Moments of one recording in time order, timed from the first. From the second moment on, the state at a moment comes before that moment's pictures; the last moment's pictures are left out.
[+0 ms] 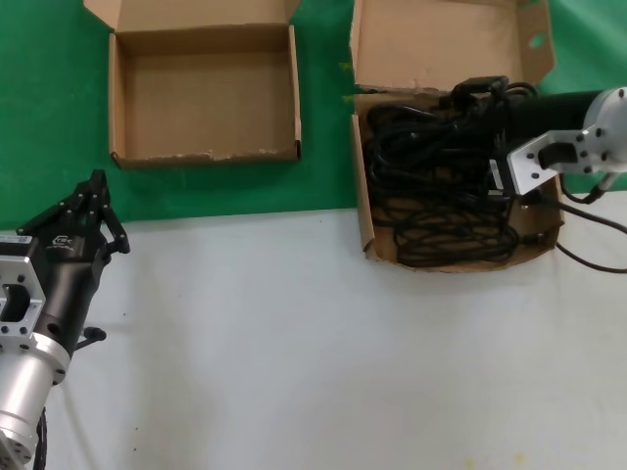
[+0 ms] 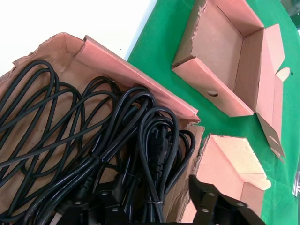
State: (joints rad) left arm -0.02 -0.30 1.61 -1.60 -1.78 0.03 -0.02; right arm 1.01 0.57 -2.13 1.18 1.13 -0.82 -0.49
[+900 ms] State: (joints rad) left arm -0.02 -0.30 1.61 -1.60 -1.78 0.03 -0.02; right arm 1.01 0.57 -2.12 1.15 1.15 -0.80 -0.52
